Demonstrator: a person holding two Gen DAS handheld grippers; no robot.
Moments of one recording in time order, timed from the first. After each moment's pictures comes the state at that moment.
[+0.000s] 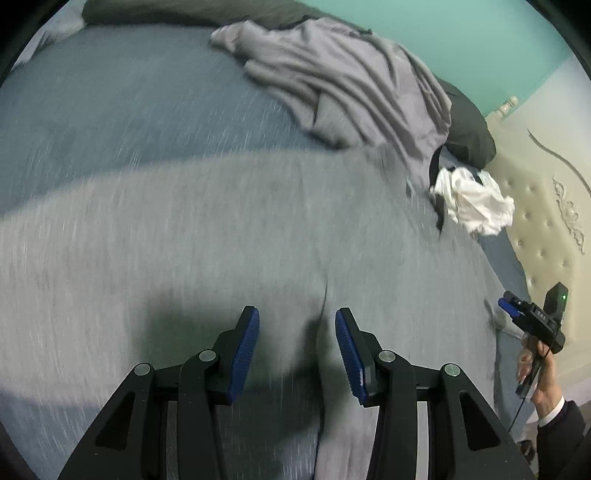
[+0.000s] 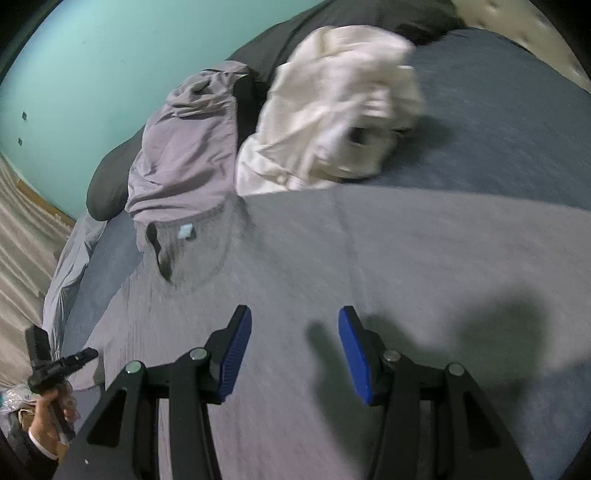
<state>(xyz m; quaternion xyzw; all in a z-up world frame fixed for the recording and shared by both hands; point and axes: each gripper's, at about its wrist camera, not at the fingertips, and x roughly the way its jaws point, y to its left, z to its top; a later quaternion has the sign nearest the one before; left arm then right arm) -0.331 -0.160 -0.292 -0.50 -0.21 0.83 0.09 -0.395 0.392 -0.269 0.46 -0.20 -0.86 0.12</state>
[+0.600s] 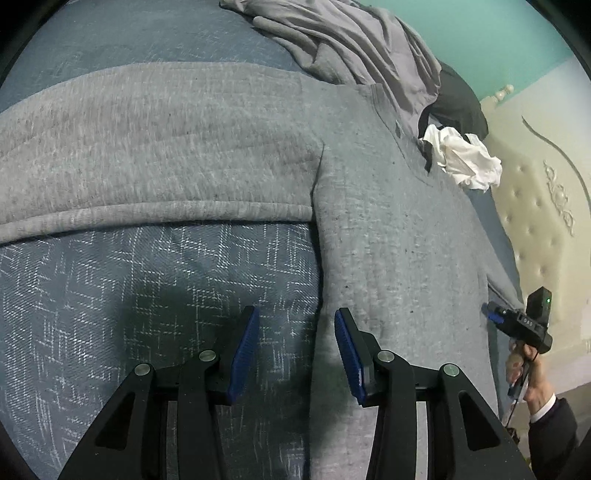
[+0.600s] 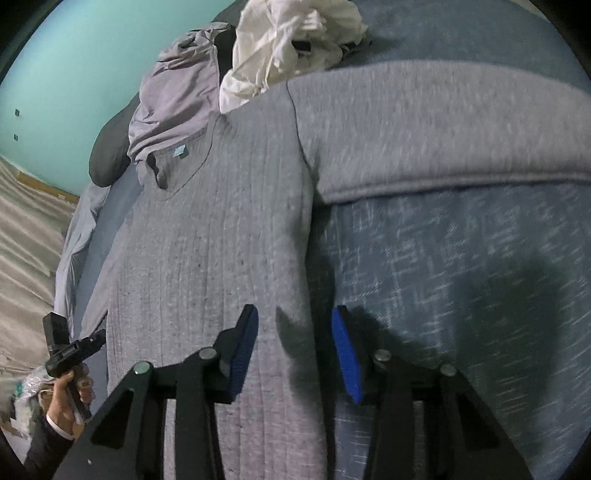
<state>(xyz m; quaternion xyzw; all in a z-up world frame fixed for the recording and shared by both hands) -0.269 -0.149 -0.326 -0.52 -0.24 0.81 0.11 -0.307 0.414 -0.312 0.54 -0.23 -0.80 0.15</state>
